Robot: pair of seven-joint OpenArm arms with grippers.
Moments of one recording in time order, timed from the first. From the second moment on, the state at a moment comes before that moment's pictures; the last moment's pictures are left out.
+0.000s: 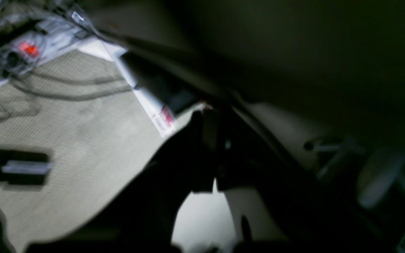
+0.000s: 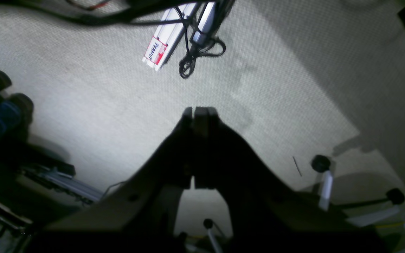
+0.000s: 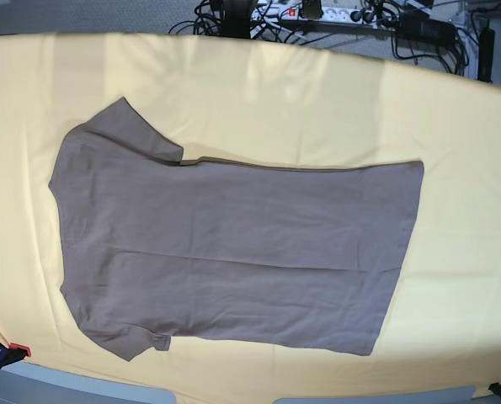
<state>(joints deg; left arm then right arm) 35.2 -13.5 25.4 65.0 -18.9 -17.9 17.2 -39.0 9.8 -18.3 67.5 -10.7 14.4 -29.2</state>
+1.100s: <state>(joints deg) 65.2 -27.0 -5.6 134.6 -10.9 -15.2 24.4 -70.9 25.6 -18.3 133.1 -36.4 -5.6 -35.3</state>
